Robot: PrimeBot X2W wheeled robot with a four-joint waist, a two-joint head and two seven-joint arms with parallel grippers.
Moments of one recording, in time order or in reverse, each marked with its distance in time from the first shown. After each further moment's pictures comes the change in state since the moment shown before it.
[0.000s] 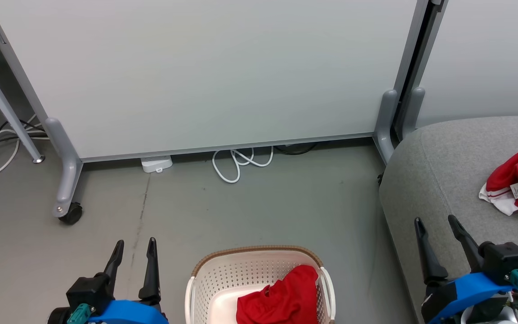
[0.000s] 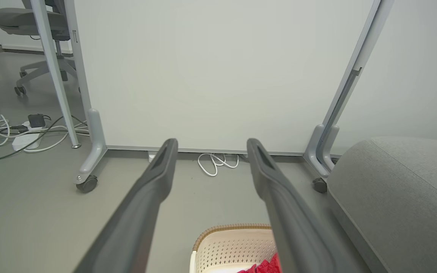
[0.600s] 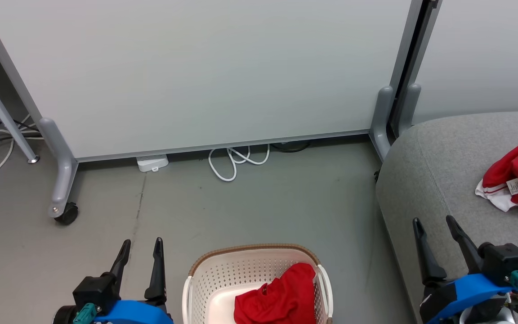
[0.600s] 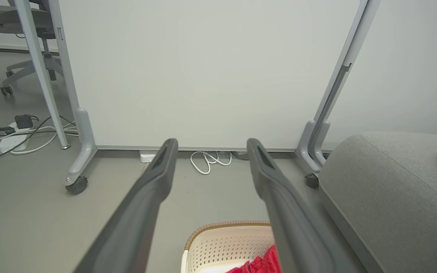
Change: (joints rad) left arm 0.000 -0.006 -0.018 -0.002 0.004 -0.004 0.000; right arm 0.001 0.000 0.008 0.005 0.025 0.000 -0.009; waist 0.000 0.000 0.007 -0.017
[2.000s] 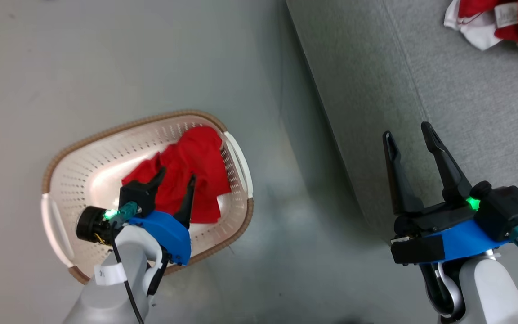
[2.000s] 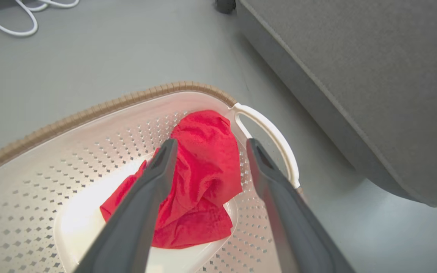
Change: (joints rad) left arm -0.497 0.075 -0.371 0.455 -0.110 0.000 0.000; right arm -0.209 0.000 0.150 -0.150 0.044 0.000 -0.106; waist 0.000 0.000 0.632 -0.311
